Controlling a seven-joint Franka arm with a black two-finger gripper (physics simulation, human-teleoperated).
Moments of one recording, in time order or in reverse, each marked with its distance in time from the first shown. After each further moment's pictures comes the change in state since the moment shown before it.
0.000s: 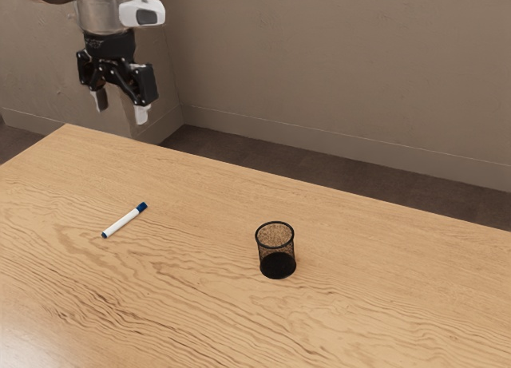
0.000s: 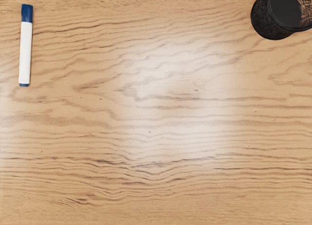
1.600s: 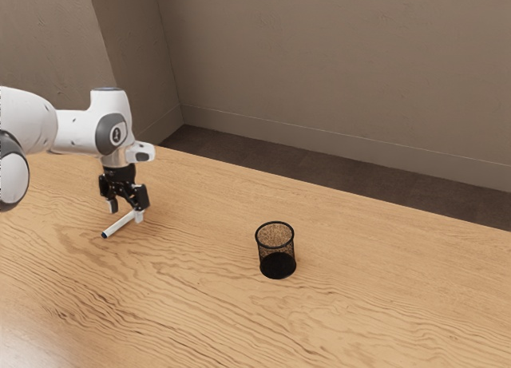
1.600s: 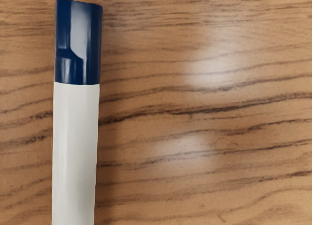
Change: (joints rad) arm 0.373 0.690 0.050 -0.047 -0.088 0.621 0.422
